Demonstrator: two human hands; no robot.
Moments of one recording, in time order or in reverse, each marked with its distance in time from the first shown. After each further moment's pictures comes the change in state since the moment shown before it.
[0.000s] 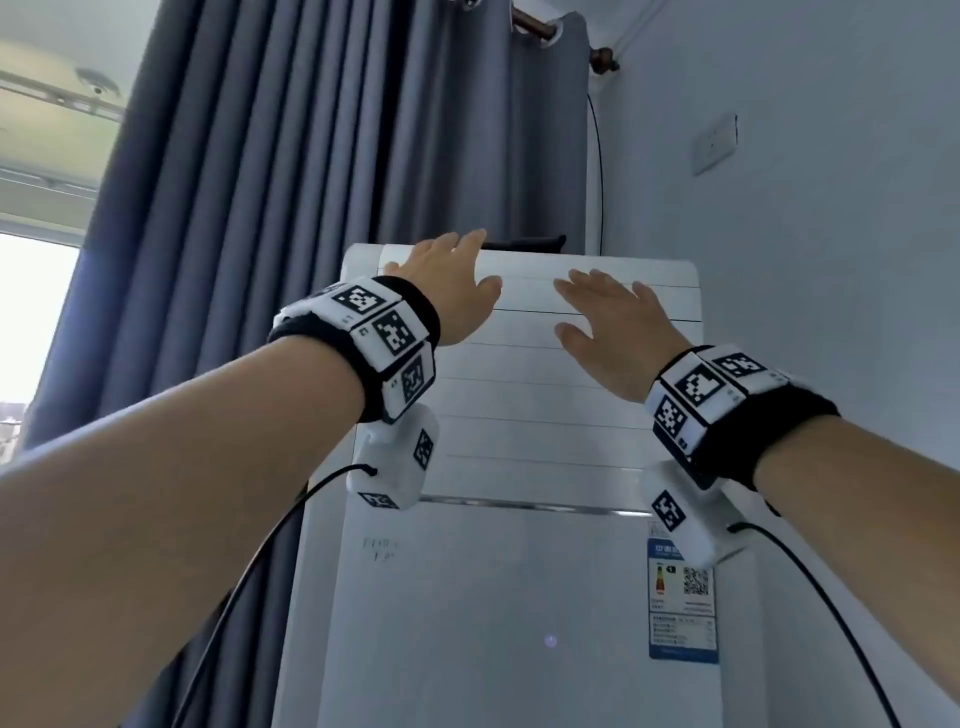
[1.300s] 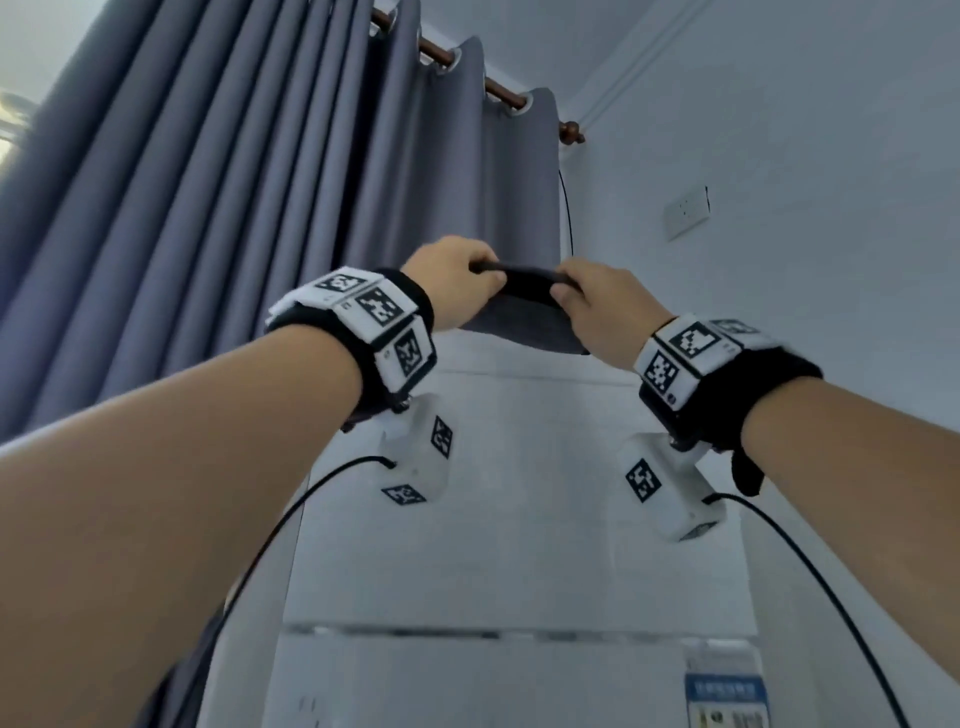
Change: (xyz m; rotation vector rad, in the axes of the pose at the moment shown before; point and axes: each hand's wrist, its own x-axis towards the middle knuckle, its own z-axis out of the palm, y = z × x) left_hand 0.079 -0.013 0.017 -0.398 0.130 0.139; right_hand 0.090 0.010 -0.002 0.202 0.241 -0.006
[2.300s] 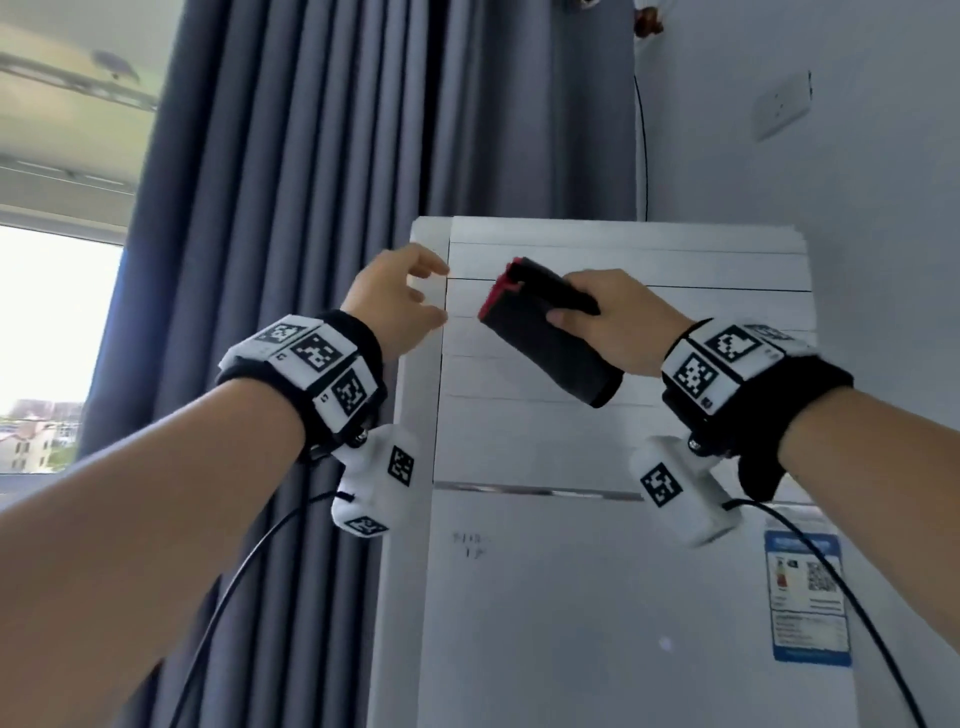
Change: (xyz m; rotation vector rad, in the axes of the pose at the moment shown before) left_hand -0.113 -0.100 -0.060 -0.133 0.017 -0.259; right_hand -0.058 -0.083 0.046 0.327 -0.271 0.018
